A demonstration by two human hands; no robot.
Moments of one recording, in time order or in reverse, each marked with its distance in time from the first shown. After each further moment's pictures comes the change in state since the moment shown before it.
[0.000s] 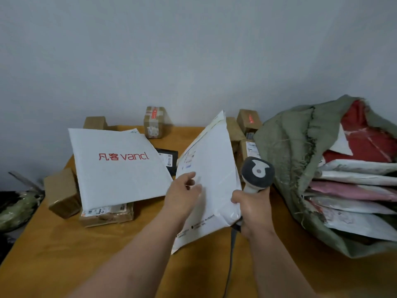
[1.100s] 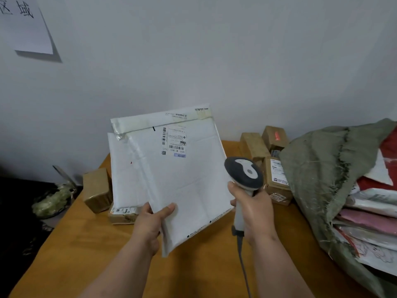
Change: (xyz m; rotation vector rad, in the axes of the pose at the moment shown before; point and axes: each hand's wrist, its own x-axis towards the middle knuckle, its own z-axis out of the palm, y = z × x) left_hand -0.005 -0.076 -0.081 -0.714 0.273 -0.238; right_hand -0.007 -0.013 0.042 -0.123 -0.182 -0.211
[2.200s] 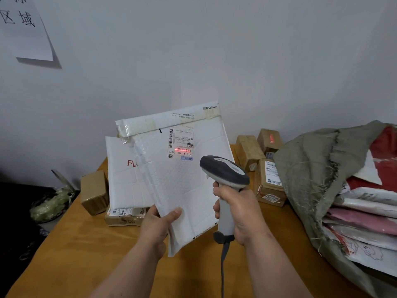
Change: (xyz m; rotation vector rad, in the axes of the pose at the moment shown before) left_hand -0.008 -0.020 0.017 0.012 -0.072 0.055; right_hand -0.021 -0.021 -0.002 0.040 -0.336 0.054
